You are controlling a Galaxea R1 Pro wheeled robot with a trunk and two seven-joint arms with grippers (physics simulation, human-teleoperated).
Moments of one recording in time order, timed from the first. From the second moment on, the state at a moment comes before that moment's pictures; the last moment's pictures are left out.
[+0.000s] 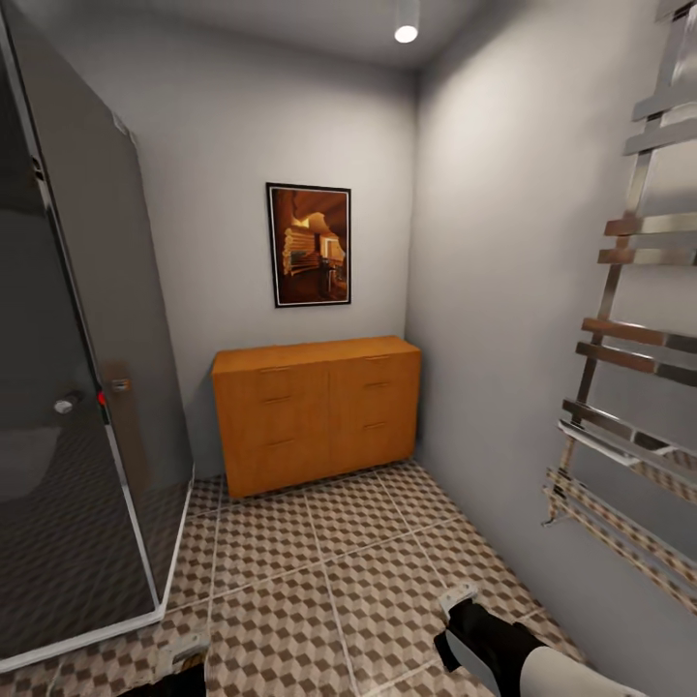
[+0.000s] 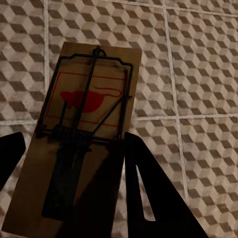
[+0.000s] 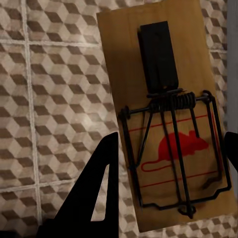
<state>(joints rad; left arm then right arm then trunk) -0.36 0.05 0.47 -0.42 -0.10 0.23 -0.21 -0.63 -0.04 0.98 -0.33 -0.67 0.52 -0.22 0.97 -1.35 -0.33</state>
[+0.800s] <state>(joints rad) -0.35 0.09 0.47 -0.28 -0.10 -0.11 -0.03 -0.63 -0.04 0.98 -0.33 -0.67 0.52 -0.22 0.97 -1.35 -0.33</state>
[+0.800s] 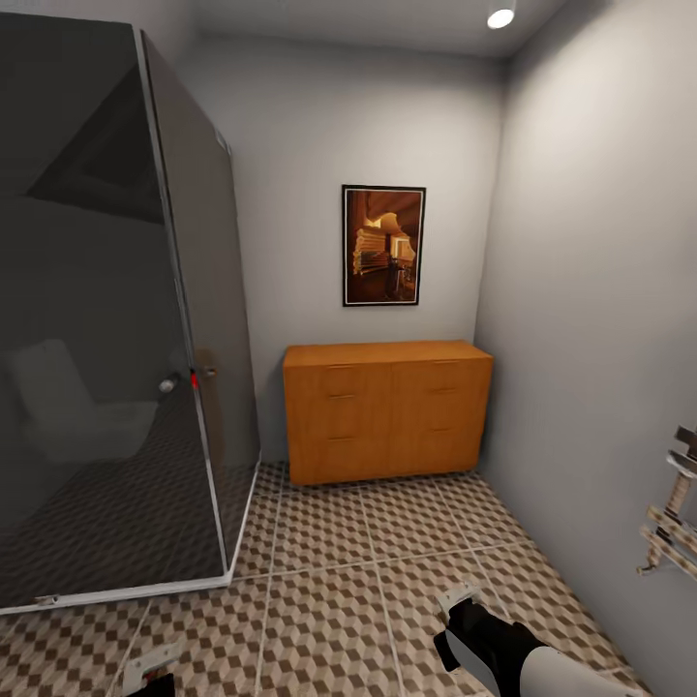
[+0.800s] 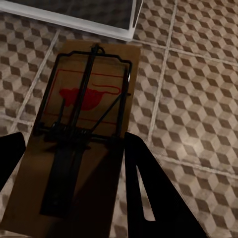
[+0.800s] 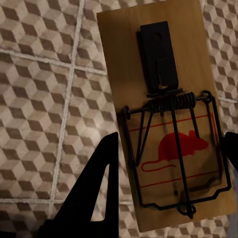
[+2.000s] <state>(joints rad) -0.36 0.12 0.47 -0.10 -0.09 -0.11 -0.03 -0.62 -0.03 0.98 -0.33 -0.67 0.50 -0.22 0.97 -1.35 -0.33</state>
